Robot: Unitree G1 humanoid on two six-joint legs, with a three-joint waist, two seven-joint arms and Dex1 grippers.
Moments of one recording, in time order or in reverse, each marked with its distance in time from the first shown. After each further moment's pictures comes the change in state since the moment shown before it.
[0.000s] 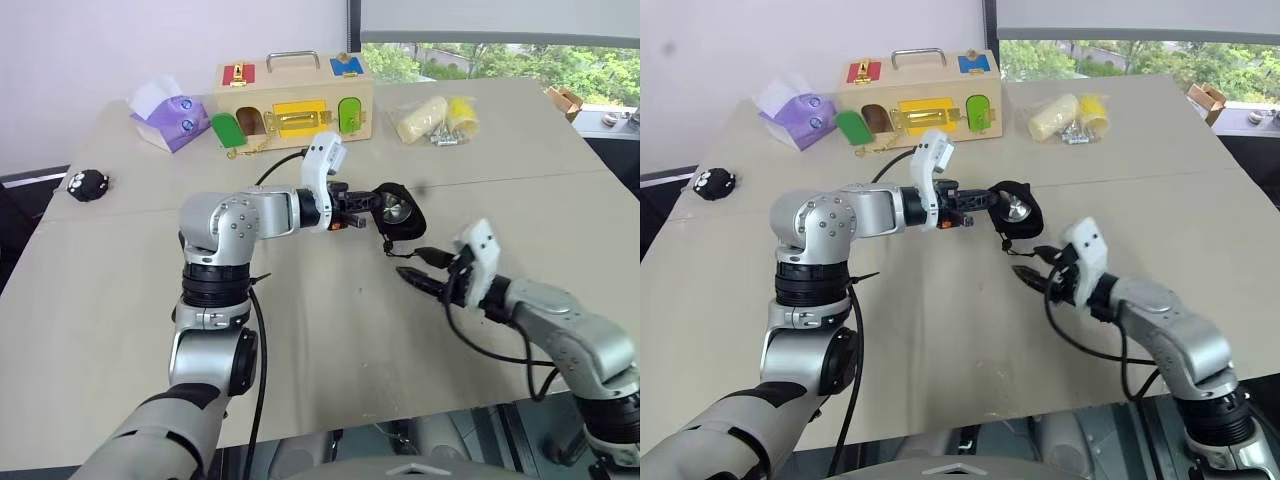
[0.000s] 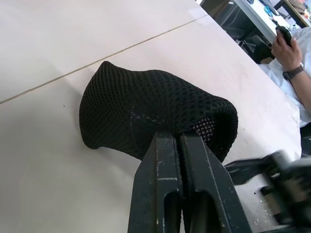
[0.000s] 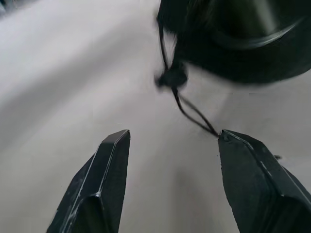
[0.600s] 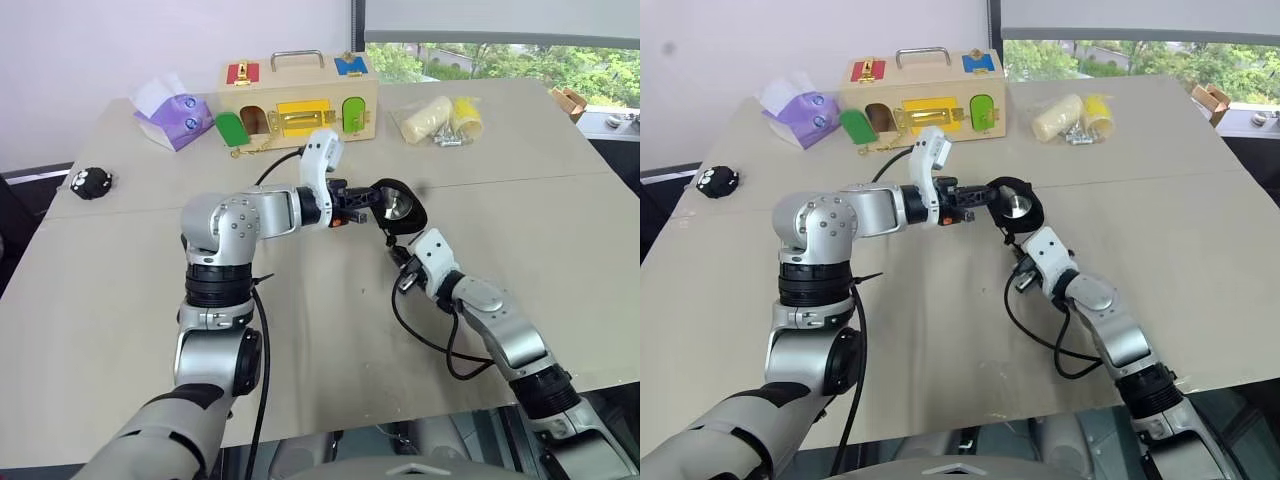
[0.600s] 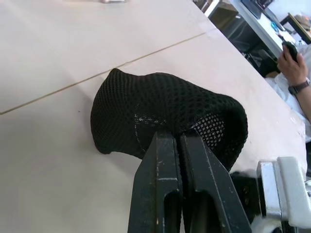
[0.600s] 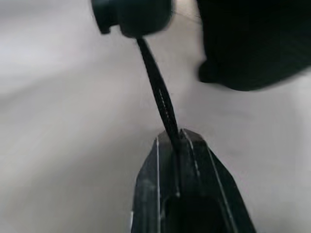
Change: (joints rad) left arm 0.003 -0.031 0.038 0.006 -0.002 -0.006 0.058; right arm -0.089 0.159 0.036 0.342 -0.383 -0.341 -0.123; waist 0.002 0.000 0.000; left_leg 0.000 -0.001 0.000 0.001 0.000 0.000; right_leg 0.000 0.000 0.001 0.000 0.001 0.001
